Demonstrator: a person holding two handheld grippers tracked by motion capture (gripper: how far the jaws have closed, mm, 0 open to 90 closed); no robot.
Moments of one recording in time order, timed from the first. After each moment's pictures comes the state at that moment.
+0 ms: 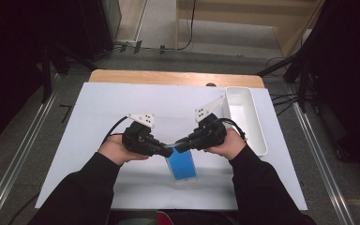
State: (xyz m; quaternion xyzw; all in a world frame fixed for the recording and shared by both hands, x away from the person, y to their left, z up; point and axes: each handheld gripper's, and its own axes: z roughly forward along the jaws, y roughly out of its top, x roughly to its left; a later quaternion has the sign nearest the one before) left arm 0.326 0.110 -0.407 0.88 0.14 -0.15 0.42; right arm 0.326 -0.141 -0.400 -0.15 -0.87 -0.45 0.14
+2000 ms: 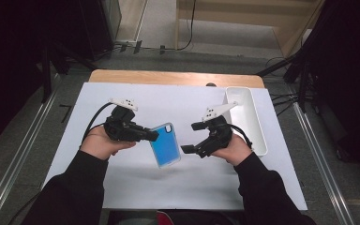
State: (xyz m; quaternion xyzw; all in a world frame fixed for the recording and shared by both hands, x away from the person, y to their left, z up) left arm 0.334 0.145 -0.366 0.86 0.28 -0.09 0.41; right arm 0.313 -0.155 -0.407 -0.27 -0.85 -0.46 0.02
